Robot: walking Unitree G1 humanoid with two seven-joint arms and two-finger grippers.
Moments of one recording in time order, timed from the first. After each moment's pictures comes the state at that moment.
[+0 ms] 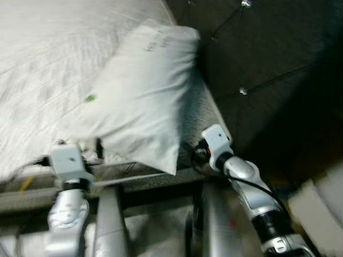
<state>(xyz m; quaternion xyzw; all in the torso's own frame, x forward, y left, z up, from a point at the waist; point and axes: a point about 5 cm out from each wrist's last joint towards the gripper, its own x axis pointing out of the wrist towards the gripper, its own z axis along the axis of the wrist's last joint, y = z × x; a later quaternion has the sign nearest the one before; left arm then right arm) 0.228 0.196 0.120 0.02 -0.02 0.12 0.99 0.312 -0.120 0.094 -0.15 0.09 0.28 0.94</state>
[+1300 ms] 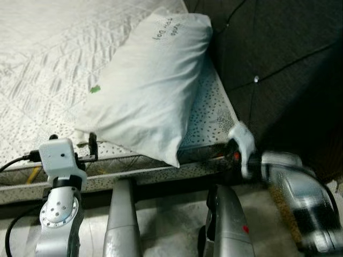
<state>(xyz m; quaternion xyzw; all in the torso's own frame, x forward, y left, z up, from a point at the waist) 0.227 0.202 0.127 0.04 -0.01 0.10 0.99 0.279 -0.169 0.109 -0.01 0.26 0.45 0.85</state>
